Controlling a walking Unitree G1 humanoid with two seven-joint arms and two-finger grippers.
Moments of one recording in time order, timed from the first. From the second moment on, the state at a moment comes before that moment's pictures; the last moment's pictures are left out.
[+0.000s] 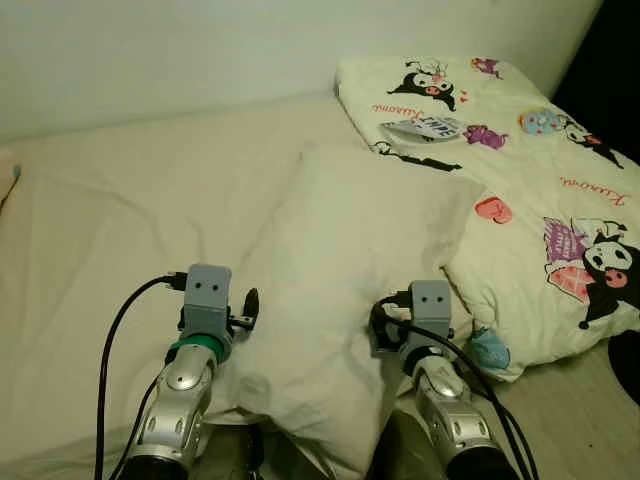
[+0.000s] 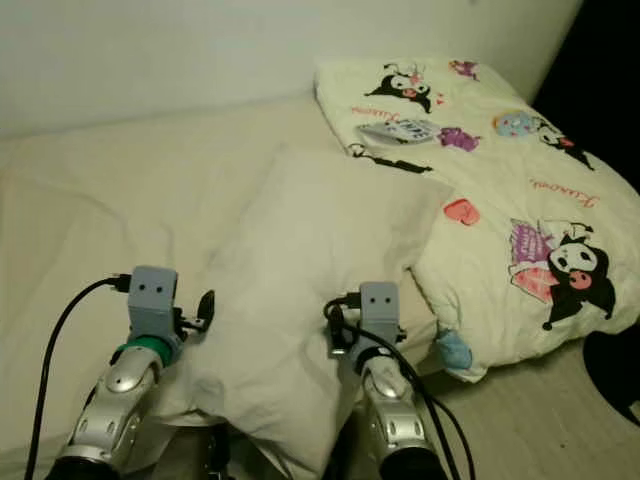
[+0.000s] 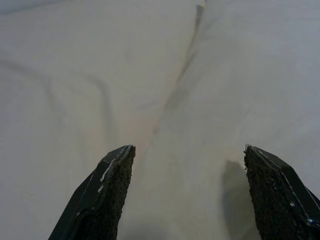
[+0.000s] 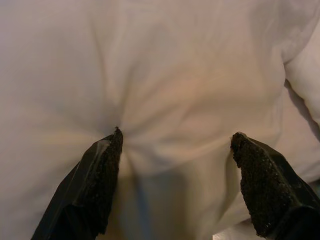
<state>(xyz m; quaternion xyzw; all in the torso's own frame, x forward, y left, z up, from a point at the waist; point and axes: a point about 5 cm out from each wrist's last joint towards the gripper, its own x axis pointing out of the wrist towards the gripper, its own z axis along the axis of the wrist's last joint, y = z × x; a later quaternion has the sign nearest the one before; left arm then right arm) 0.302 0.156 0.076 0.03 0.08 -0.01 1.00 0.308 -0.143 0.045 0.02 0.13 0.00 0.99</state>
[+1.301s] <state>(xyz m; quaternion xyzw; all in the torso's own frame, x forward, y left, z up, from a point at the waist) 0.344 0.255 0.086 -0.12 0.06 0.11 0.98 0.270 -0.167 0.057 0.39 0.15 0.10 0.90</state>
